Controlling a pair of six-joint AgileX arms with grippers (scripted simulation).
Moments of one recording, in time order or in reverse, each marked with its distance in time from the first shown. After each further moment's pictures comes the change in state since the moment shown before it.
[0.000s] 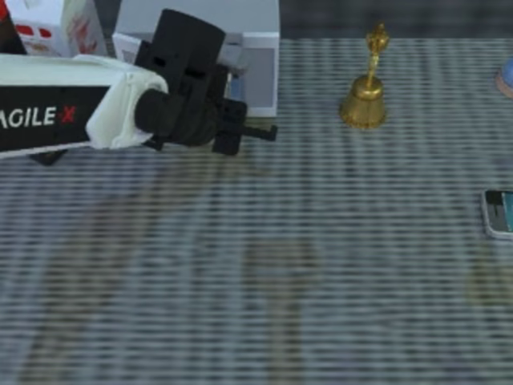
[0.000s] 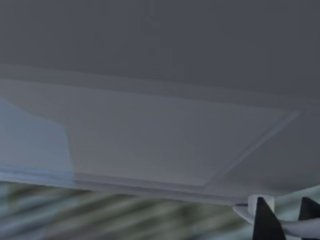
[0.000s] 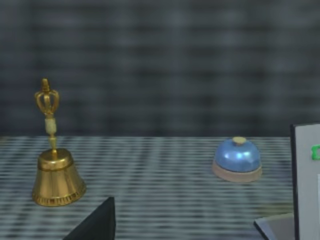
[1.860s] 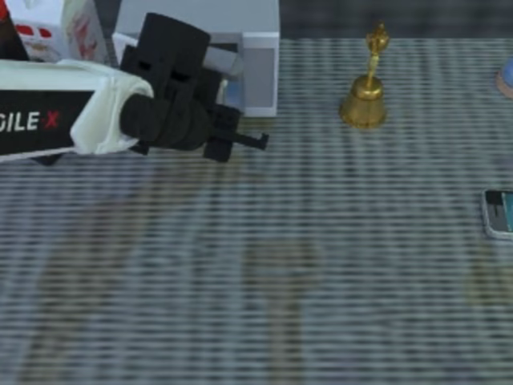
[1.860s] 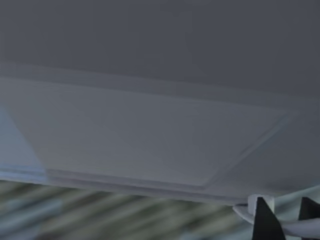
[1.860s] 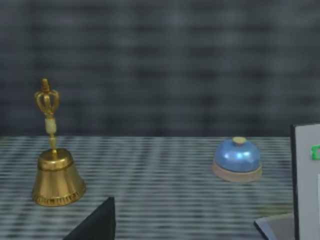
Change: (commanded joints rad) left arm 0.022 -0.035 -0.049 0.017 0.056 0.065; right arm 0.000 0.000 0.000 0.000 0.000 0.000
